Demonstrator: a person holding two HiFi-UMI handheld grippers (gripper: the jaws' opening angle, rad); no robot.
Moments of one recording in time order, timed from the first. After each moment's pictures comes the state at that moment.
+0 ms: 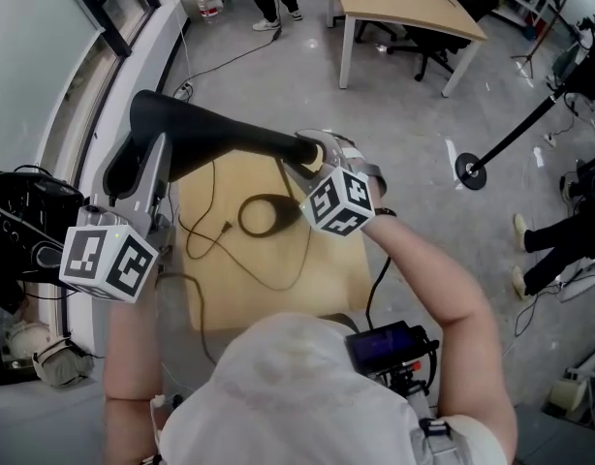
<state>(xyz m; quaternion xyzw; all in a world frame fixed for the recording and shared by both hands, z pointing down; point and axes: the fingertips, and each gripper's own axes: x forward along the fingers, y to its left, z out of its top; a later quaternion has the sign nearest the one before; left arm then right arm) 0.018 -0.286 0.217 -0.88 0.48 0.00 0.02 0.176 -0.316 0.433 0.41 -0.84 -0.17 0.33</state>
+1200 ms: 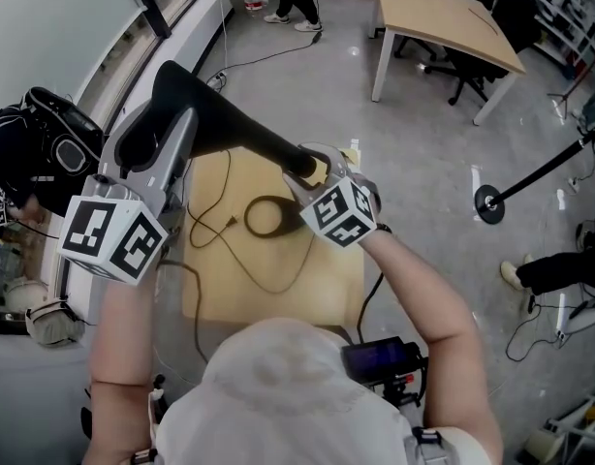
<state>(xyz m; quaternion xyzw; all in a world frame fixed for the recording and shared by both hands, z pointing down) 0.063 -0.284 0.187 -0.87 0.50 -0.02 0.06 0.166 -0.312 0.438 0.36 -0.89 -0.10 0.24</state>
